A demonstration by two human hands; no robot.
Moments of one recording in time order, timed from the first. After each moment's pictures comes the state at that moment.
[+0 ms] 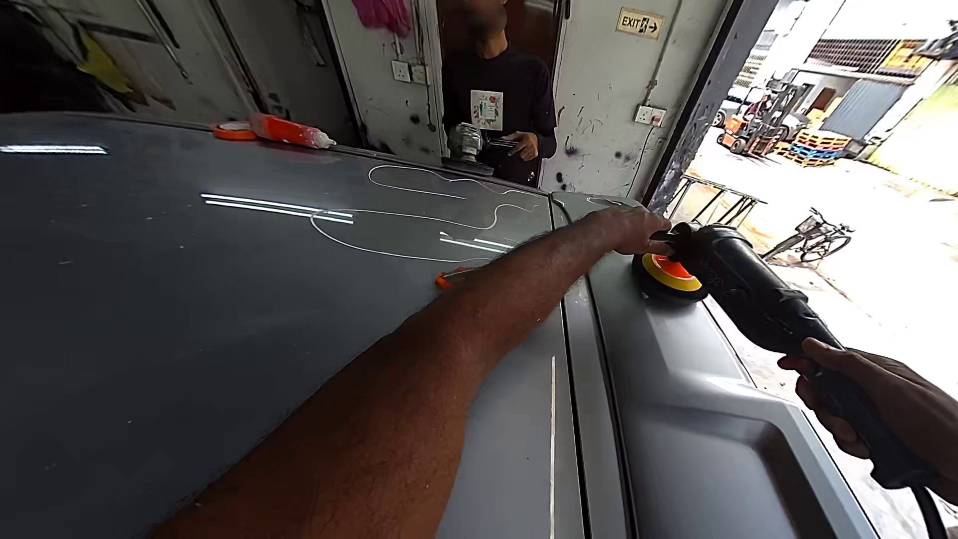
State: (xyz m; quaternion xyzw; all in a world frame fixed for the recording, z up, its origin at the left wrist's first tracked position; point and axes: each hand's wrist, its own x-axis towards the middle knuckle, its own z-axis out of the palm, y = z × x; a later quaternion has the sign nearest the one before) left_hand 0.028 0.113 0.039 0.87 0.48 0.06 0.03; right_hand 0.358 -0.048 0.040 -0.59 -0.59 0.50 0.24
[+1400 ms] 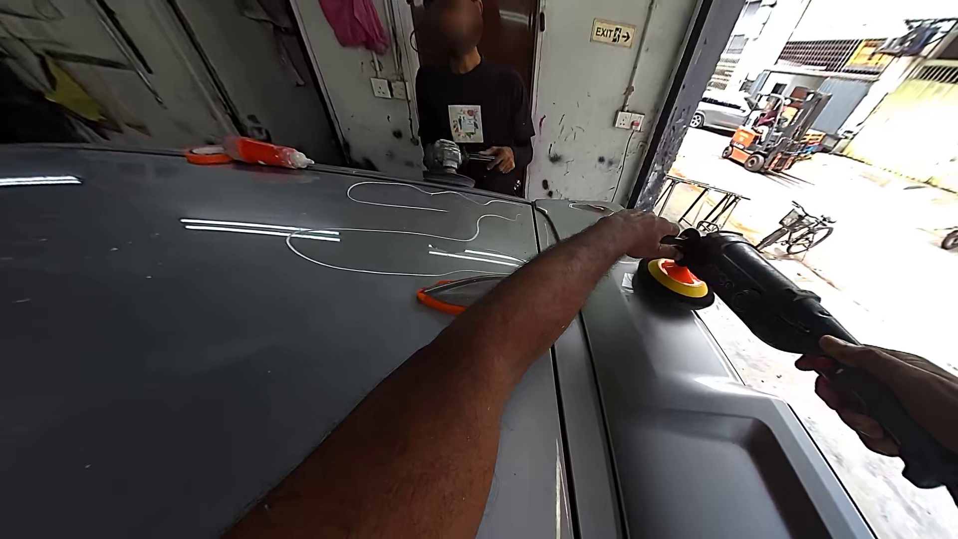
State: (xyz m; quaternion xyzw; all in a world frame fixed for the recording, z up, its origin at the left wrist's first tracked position) left_hand 0.074 0.138 0.047 0.88 0.46 0.05 0.02; right_hand 0.380 -0.046 0.054 -0.63 -0.56 0.48 0.24
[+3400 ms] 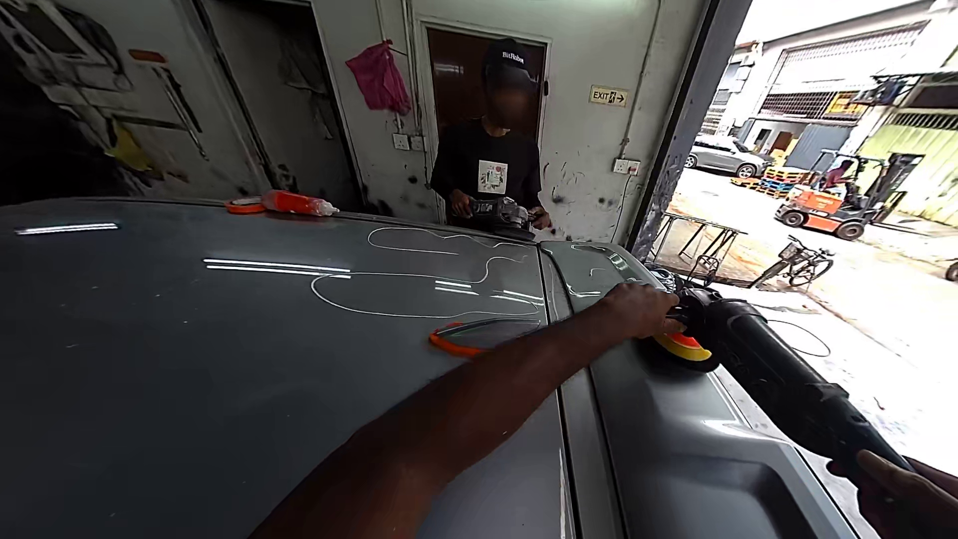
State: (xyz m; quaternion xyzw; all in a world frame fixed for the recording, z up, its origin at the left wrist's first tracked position) left_hand 0.088 0.050 0.046 0.84 0.54 0.05 0.05; right_hand 0.431 -0.085 0.019 -0.54 -0.63 0.51 0.24
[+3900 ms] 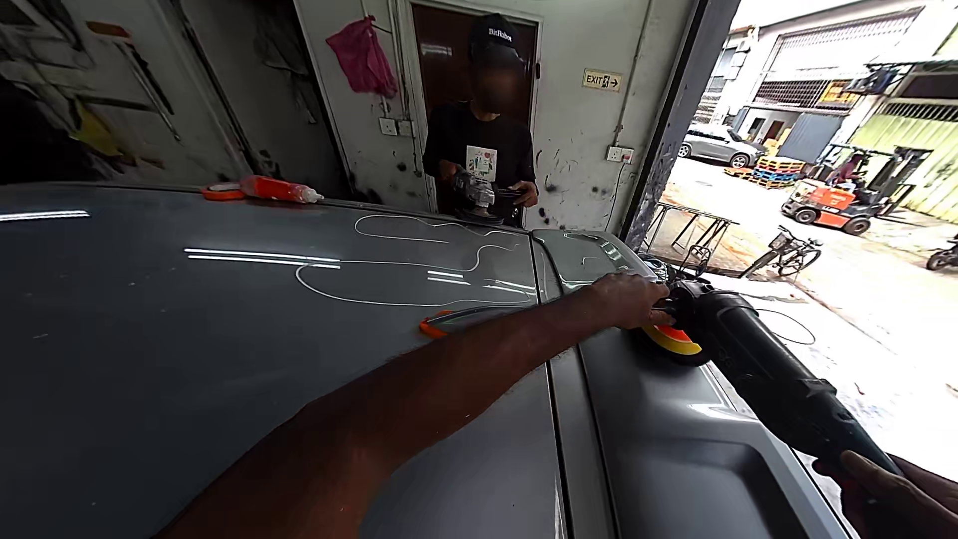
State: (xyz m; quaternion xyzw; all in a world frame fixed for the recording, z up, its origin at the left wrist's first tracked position) left_hand 0.081 0.040 0.048 0.86 0.50 0.05 0.05; right_hand 0.420 -0.111 0.027 -0.55 -0.62 0.50 0.24
